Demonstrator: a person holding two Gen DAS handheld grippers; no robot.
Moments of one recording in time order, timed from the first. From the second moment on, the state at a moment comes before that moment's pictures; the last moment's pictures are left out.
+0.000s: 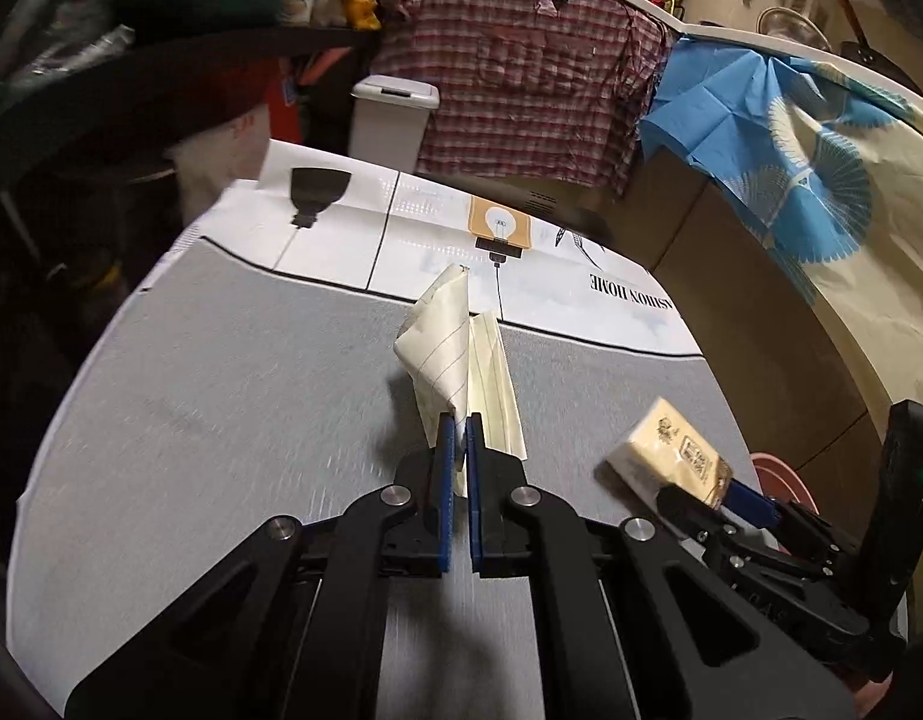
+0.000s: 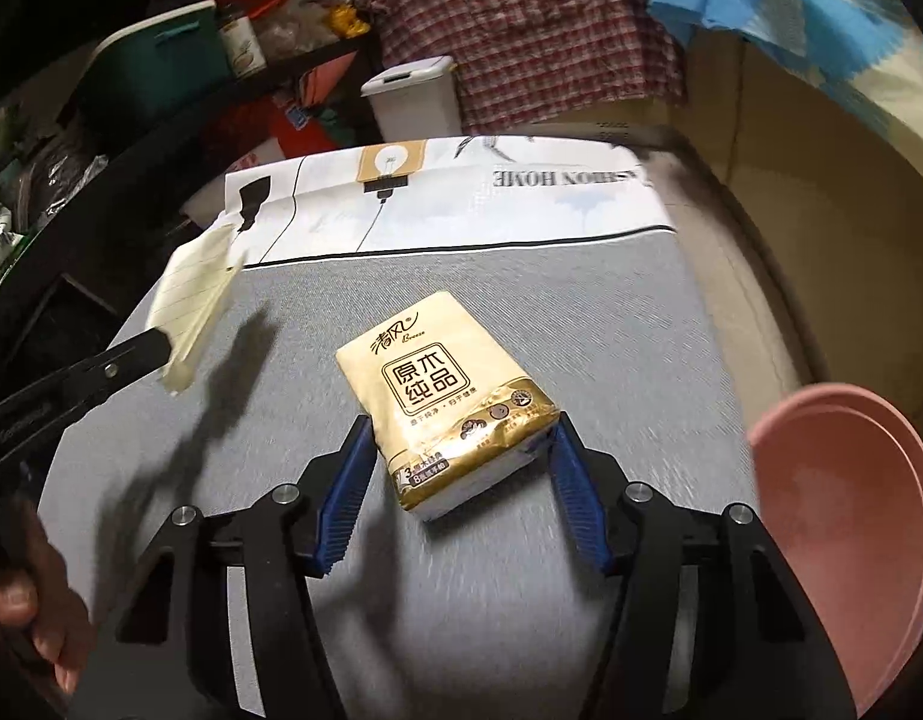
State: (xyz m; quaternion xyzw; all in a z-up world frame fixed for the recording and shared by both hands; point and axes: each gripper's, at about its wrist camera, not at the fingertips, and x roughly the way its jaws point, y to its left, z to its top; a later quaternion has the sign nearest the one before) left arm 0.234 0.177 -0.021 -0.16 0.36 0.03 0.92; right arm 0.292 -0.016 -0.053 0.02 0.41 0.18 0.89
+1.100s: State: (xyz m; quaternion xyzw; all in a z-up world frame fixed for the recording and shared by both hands) left arm 0.115 0.089 -0.004 -0.09 0.33 -0.02 0.94; right arm 0.162 -0.119 0.006 0.08 0.34 0.04 0.93
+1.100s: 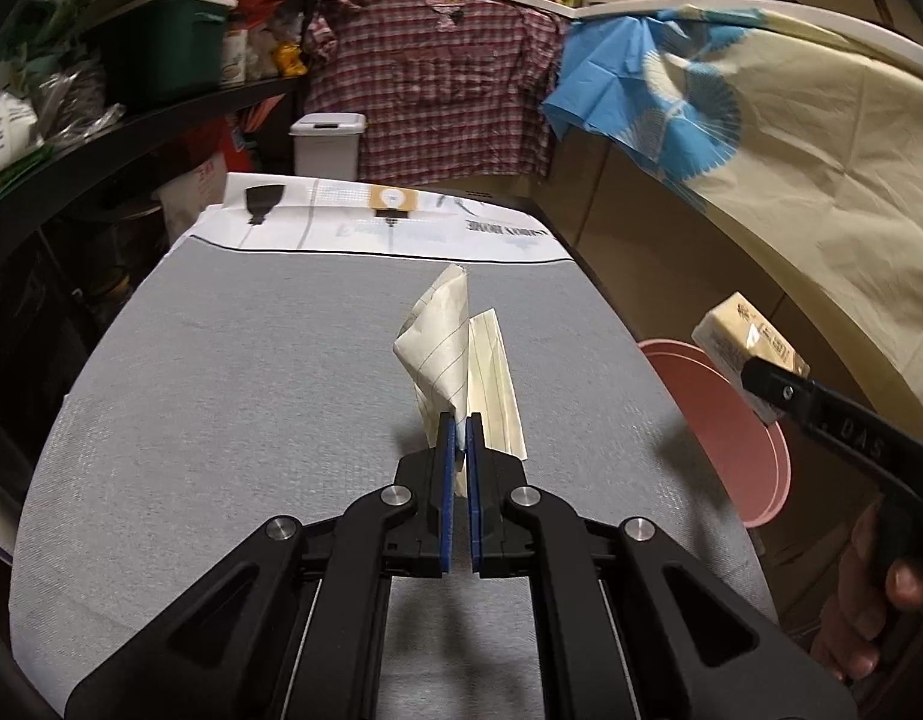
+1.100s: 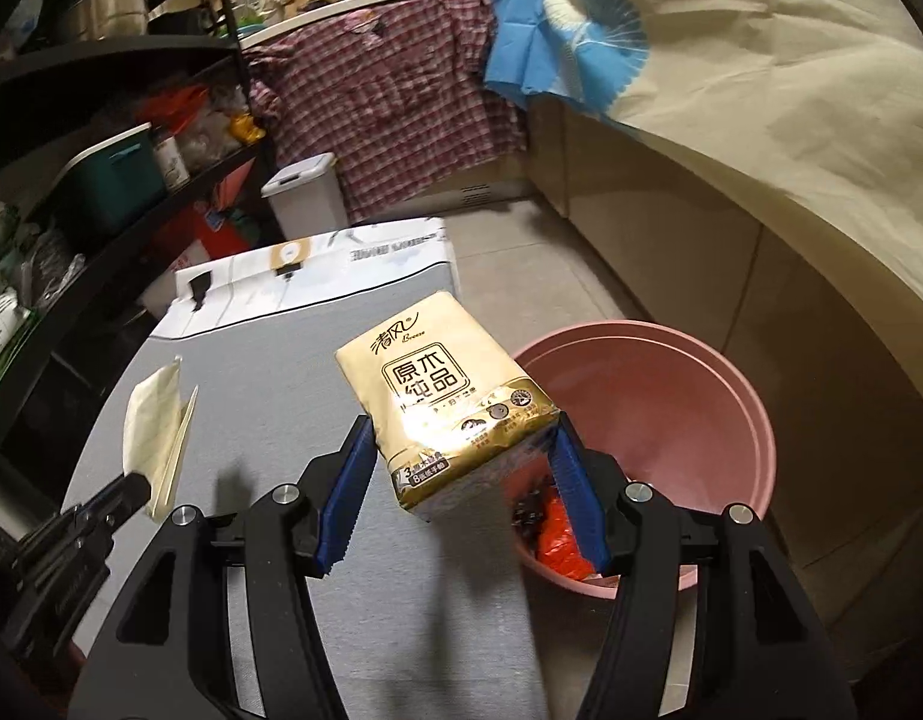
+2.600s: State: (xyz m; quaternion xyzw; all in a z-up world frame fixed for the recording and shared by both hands) left arm 0.203 -0.070 -0.032 -0.08 0.35 -0.21 0.91; right arm 0.226 -0.247 -0.018 0.18 0.35 -0.18 0.90
